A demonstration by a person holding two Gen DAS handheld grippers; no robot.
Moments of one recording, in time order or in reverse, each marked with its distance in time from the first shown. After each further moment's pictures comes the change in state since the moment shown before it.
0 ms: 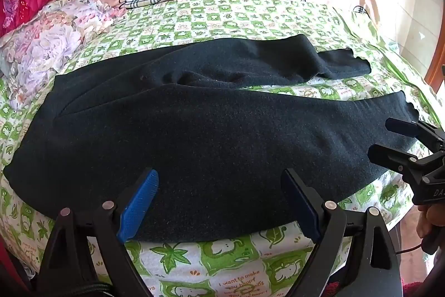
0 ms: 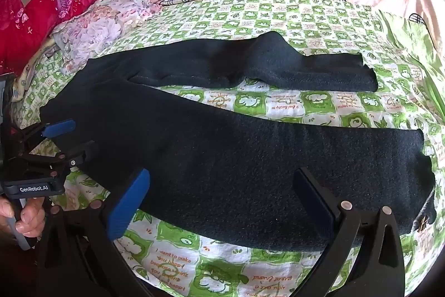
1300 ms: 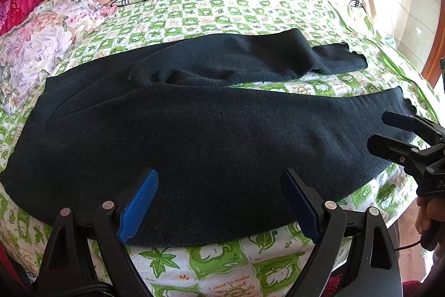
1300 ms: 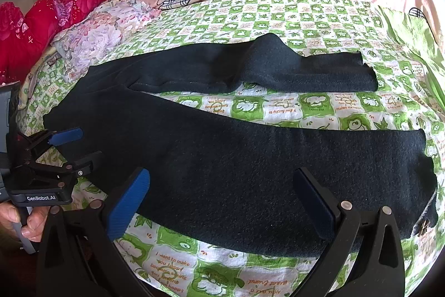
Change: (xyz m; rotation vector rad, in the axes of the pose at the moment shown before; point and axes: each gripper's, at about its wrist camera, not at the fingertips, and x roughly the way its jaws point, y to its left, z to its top) left arm 0.007 -0.007 0.006 0.018 0.034 -0.024; right arm -0.003 0.000 0.001 0.020 -0.019 0.015
